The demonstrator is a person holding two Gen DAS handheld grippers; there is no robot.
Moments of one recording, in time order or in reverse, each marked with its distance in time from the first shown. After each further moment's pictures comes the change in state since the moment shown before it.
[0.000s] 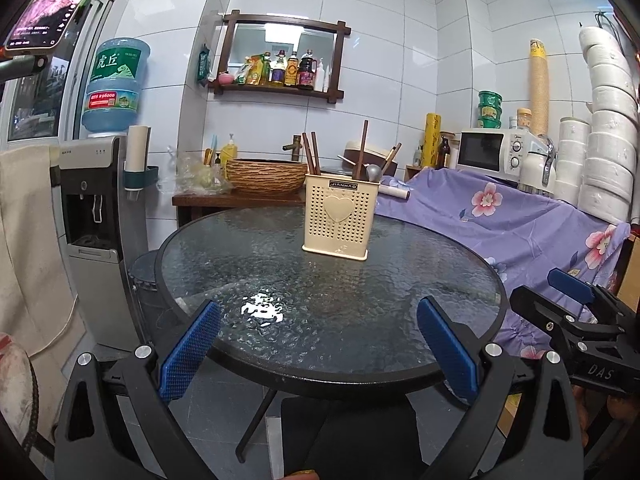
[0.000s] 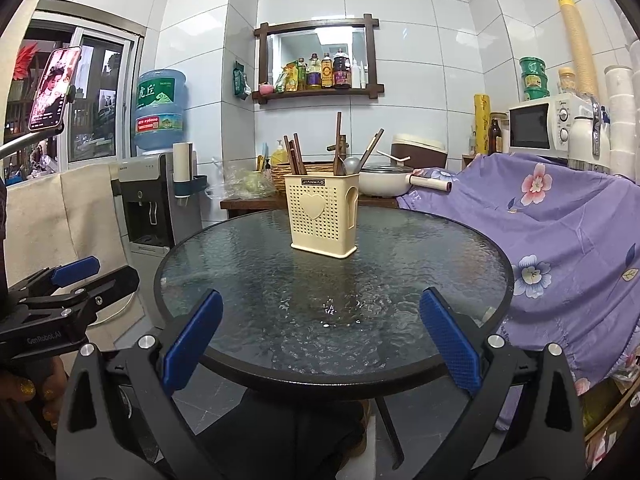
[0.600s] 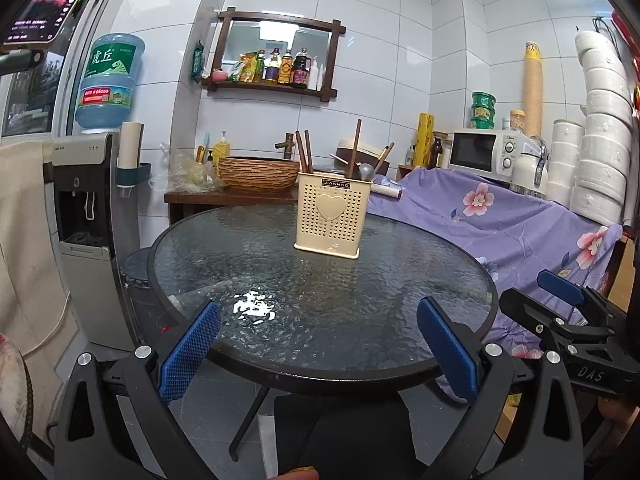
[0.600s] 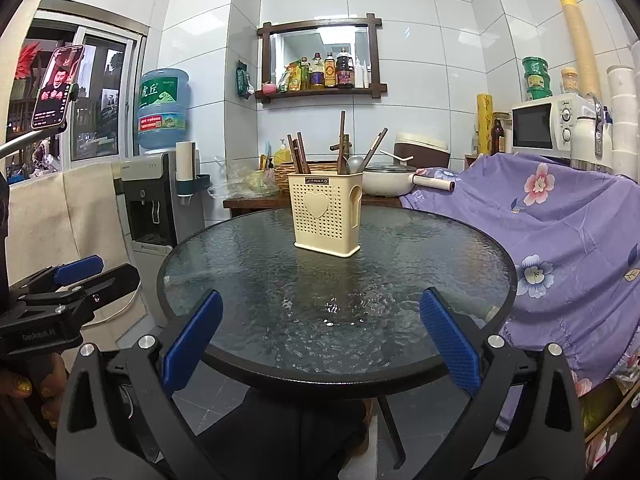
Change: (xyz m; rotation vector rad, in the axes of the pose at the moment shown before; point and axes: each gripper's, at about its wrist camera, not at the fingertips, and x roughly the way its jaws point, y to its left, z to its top) left arm -0.001 0.003 0.000 -0.014 0.006 -0.034; right arm 0.001 0.002 -0.002 -0.001 0.000 0.010
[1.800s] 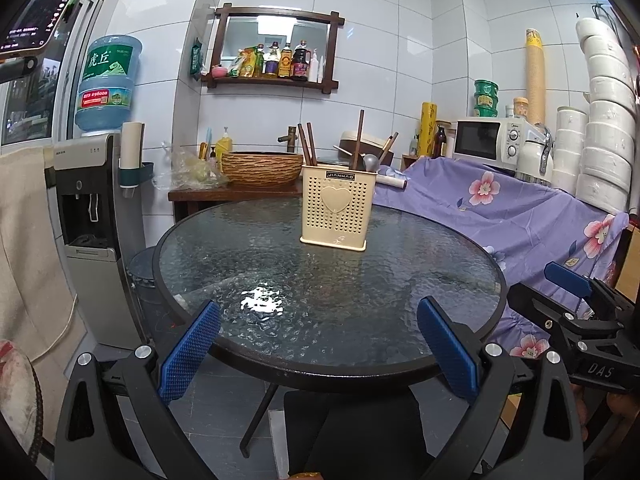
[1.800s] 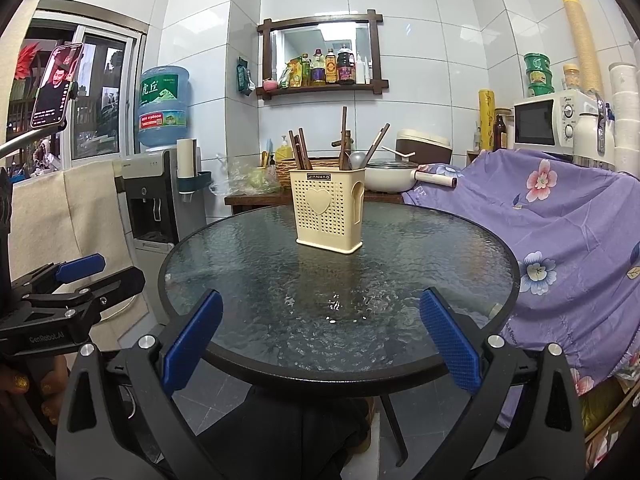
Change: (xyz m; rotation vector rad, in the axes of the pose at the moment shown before) left arm 0.006 -0.006 0.001 0.033 0.030 0.031; right arm 0.002 0.001 -0.003 0.001 0.014 0.008
